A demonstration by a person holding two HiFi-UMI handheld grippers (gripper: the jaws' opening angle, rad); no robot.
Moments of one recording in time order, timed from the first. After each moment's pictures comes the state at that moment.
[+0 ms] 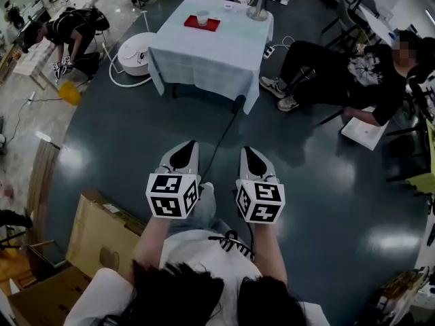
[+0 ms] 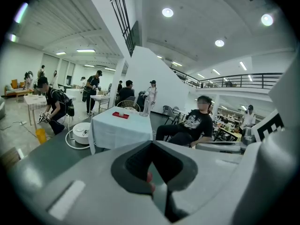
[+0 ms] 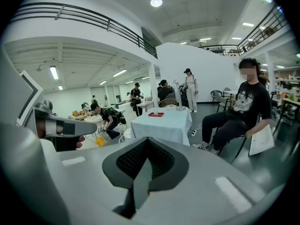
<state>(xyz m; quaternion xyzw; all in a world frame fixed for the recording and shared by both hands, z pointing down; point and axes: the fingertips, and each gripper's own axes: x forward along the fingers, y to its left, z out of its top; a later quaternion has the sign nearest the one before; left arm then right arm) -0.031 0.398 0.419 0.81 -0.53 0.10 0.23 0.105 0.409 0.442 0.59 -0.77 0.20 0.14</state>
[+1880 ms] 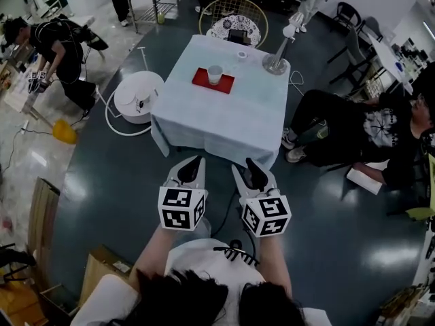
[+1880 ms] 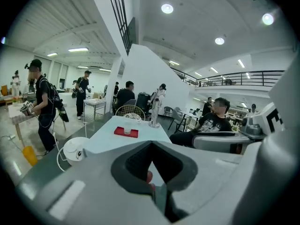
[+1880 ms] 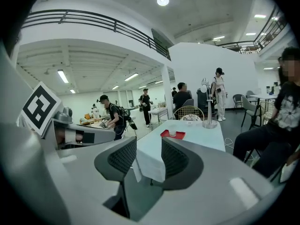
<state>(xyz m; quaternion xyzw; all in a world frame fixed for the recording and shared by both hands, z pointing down) -0.111 0.050 0.424 0.83 -0.51 0.11 0.21 -0.007 0.065 0.425 0.51 -0.83 0.17 0.11</state>
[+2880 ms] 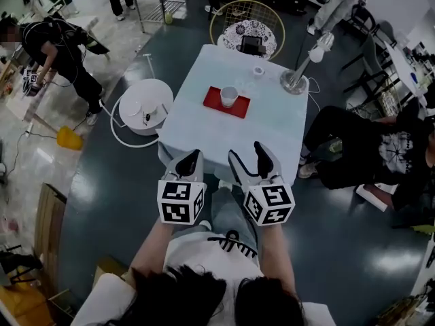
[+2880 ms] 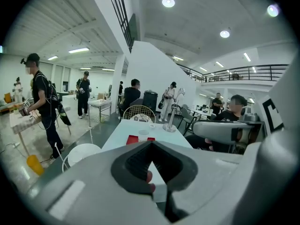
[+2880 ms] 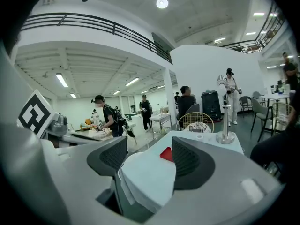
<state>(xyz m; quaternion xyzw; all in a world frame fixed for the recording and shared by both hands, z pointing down) -0.162 -0.120 0.434 0.81 -0.53 0.14 0.20 -0.049 -0.128 0.416 0.51 -0.85 0.15 0.08</state>
